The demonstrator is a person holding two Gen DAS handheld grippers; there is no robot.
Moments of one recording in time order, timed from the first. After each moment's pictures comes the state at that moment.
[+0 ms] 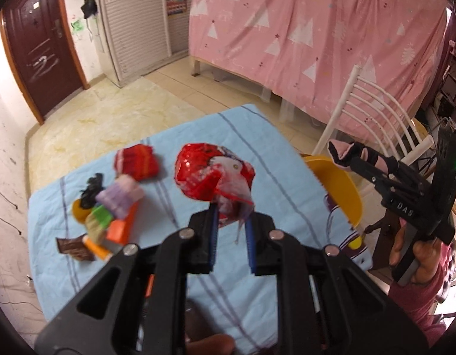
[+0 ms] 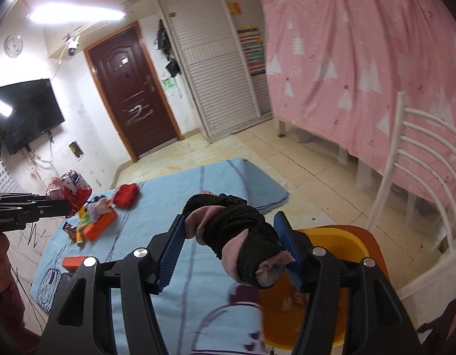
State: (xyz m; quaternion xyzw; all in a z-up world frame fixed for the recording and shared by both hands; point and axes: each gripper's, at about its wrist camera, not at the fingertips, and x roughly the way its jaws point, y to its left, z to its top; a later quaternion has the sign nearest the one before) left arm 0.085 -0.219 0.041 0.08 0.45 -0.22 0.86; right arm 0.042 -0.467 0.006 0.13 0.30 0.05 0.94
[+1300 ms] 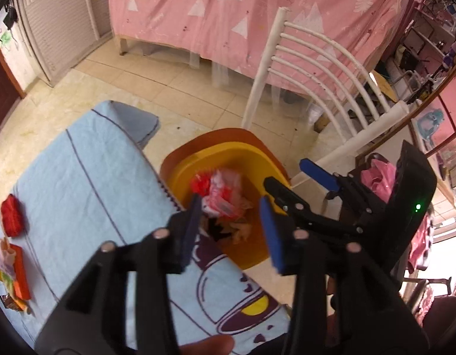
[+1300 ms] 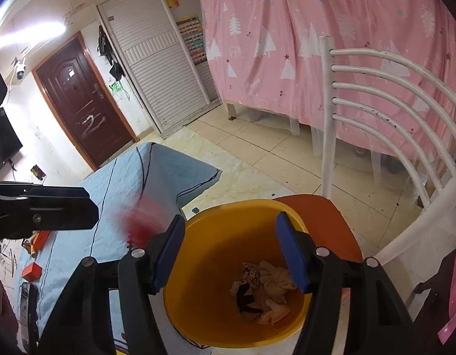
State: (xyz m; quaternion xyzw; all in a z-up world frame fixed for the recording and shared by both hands) left arm 0.102 -0.424 -0.012 0.13 0.51 -0.34 0.78; right arm 0.029 -0.562 -0.062 0.19 0.34 -0.05 0.92
